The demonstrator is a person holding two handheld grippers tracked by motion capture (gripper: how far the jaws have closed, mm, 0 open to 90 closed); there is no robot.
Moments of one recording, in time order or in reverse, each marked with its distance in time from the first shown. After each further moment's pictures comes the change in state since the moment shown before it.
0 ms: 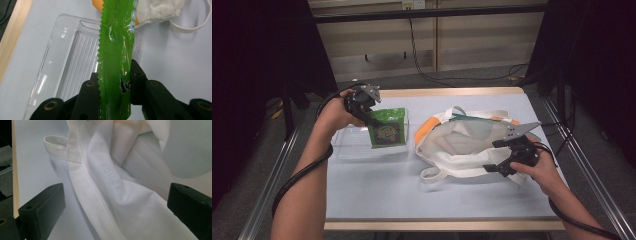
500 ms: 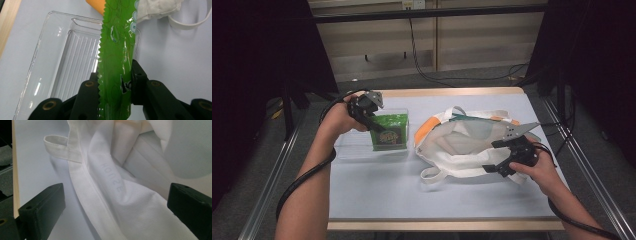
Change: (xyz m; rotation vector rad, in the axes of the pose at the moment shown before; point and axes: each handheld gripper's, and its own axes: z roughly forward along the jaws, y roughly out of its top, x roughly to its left) left arm -0.002 -0.004 0.015 0.004 -0.015 0.013; right arm 0.000 0.000 0.002 0.004 0.002 0.002
